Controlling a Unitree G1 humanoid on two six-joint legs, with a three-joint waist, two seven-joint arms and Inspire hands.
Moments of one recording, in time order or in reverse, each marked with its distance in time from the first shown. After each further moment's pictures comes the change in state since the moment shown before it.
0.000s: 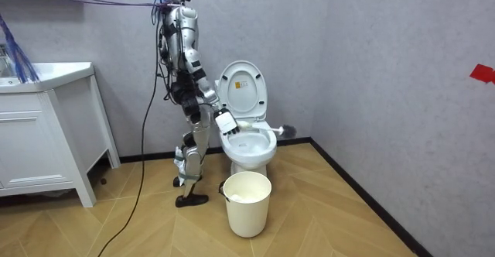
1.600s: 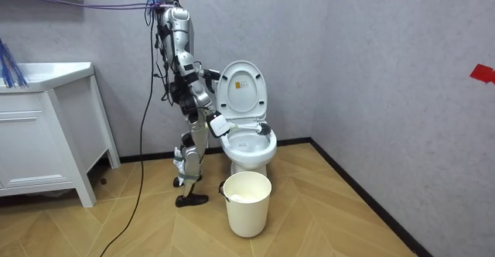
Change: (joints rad) left arm -0.095 0.069 -0.103 -0.085 0.496 -0.100 0.022; right arm 0.004 -0.034 0.031 0.107 -0.370 -0.067 0.175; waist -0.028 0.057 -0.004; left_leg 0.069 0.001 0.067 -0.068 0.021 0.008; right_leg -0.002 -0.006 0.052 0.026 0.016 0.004
